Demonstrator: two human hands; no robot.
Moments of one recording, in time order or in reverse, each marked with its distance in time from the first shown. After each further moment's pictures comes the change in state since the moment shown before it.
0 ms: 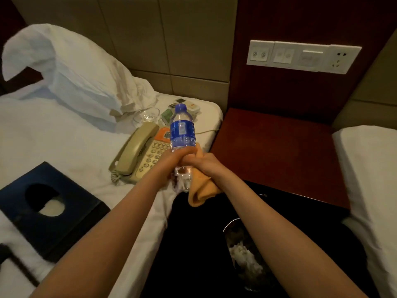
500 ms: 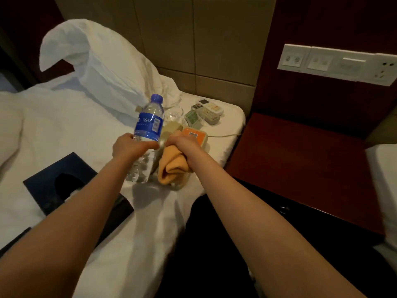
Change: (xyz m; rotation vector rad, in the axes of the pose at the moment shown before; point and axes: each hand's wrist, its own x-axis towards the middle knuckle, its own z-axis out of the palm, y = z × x) left_hand 0.006 0.017 -0.129 0.478 0.522 0.026; right_hand 0.035 -0.065 0.087 0.057 -0.009 0.124
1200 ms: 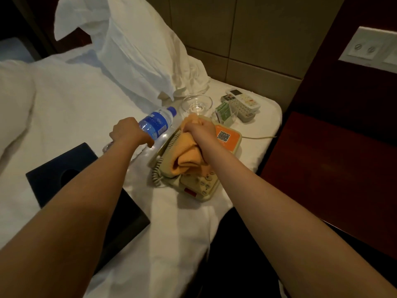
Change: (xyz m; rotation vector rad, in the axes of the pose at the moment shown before) left_hand 0.115 -0.036 -0.012 0.584 0.009 -0.057; right_hand 0.085 -0.010 0.039 -0.069 0.096 -0.061
